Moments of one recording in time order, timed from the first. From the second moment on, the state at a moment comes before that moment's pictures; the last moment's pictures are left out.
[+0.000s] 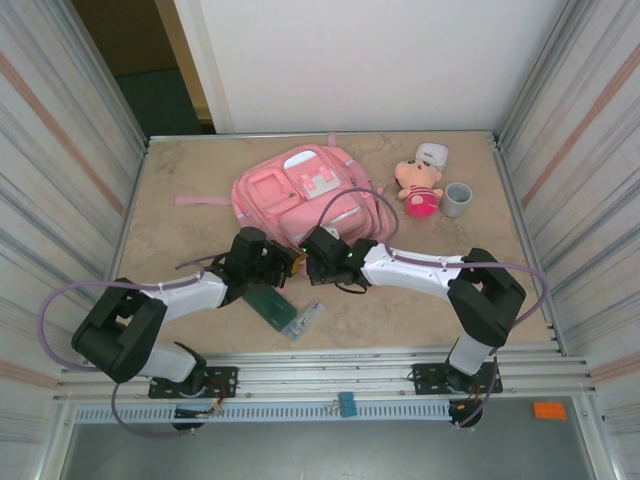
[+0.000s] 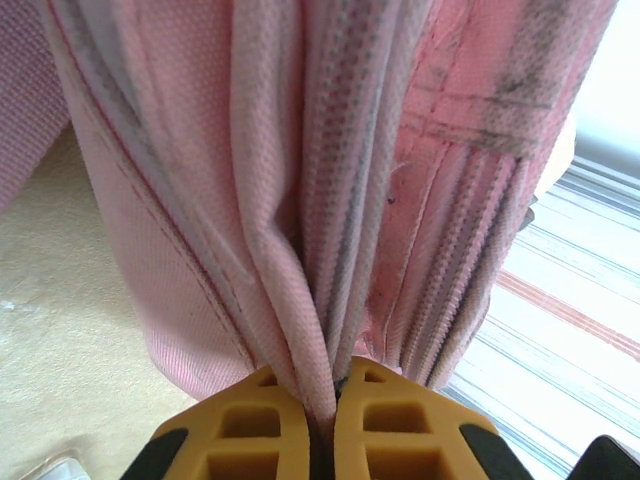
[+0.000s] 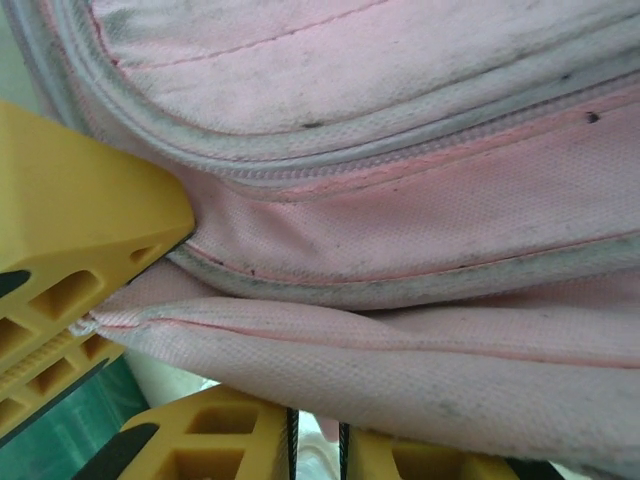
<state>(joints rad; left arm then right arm) -0.58 1.40 0.53 0.28 0.31 -1.65 0.98 1.69 1.11 -0.47 0.19 0.76</state>
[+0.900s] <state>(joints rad) -0.48 1.33 0.58 0.09 0.38 -1.49 0.97 1.59 1.06 -0.48 0.24 0.75</state>
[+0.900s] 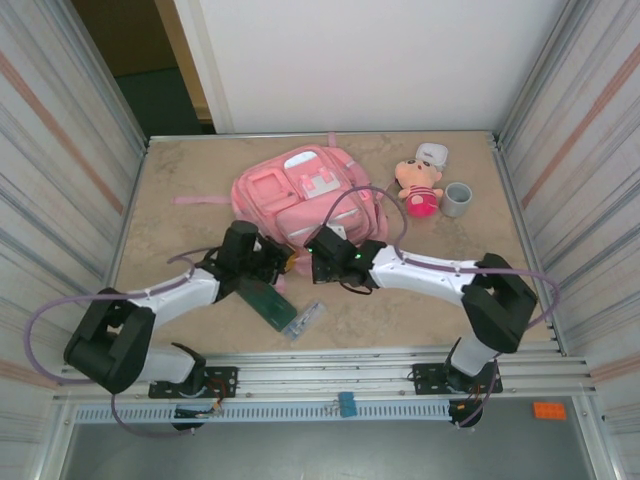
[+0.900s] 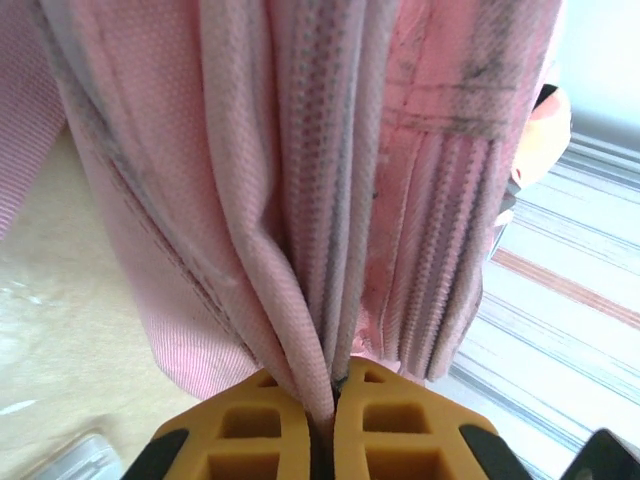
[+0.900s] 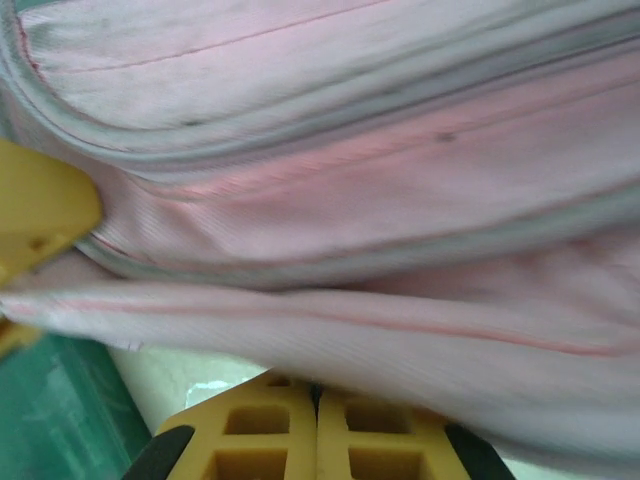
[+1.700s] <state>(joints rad) -0.19 1.33 0.92 -0.56 0.55 -0.69 0.76 1.48 0.91 -0.30 -0.24 0.59</state>
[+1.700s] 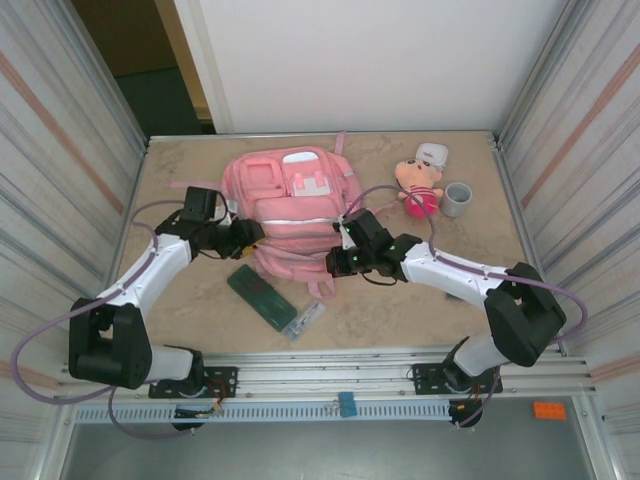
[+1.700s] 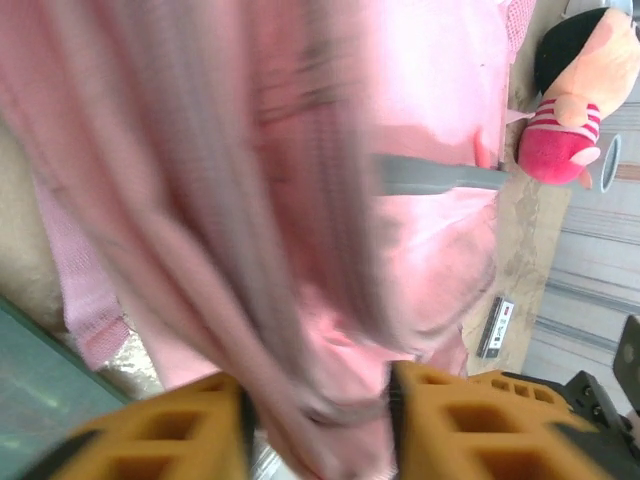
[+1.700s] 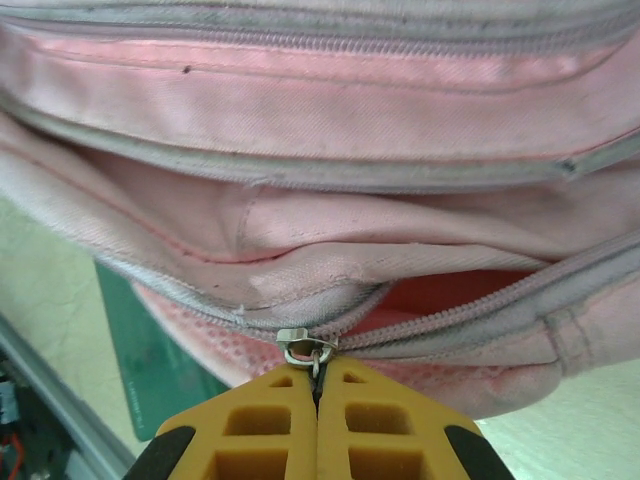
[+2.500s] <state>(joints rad) -0.56 1.31 0.92 -0.54 0.39 0.62 0.71 1.56 1.01 -0.42 -0.42 0.59</state>
